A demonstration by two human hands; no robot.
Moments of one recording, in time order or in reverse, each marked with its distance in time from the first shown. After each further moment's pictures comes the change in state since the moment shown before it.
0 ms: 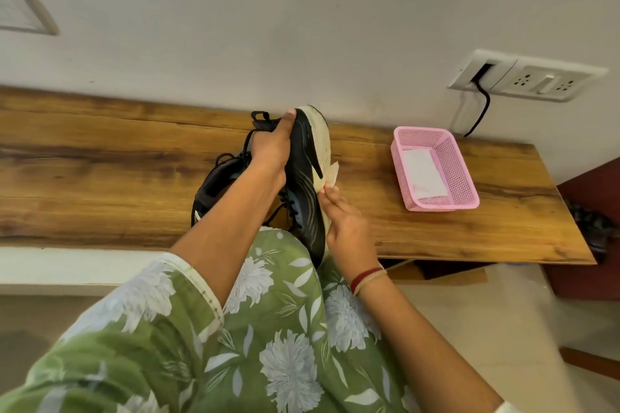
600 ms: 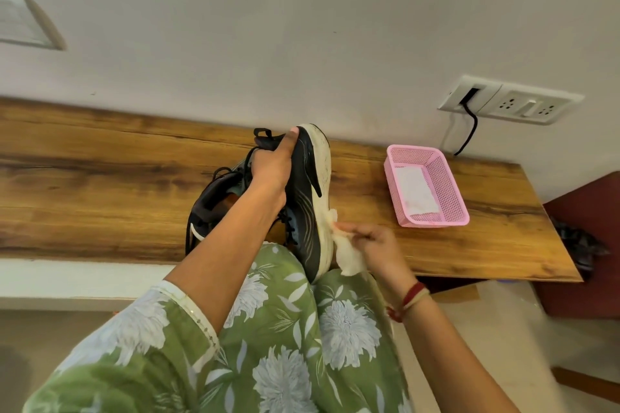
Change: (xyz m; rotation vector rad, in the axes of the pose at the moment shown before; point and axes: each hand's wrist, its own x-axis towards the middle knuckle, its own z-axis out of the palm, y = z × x) left_hand -0.013 -0.001 -0.001 -0.002 -0.021 -0.002; right_hand -0.003 0.003 -0.061 0.697 -0.233 0.612
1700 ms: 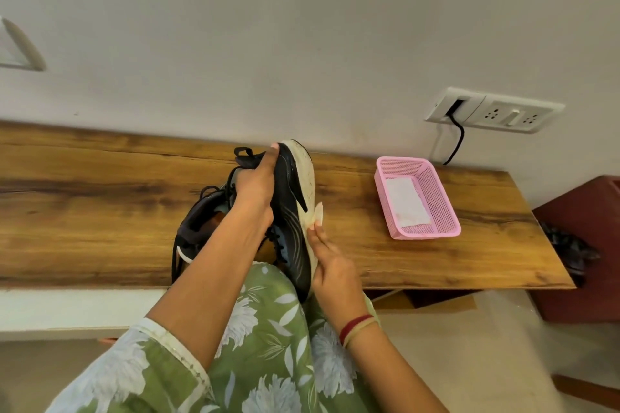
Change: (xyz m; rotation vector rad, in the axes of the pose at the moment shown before) left_hand 0.001 0.003 0.002 -0.089 0.050 -0.055; right_hand 0.007 0.028 0.046 -0.631 0.149 -0.451
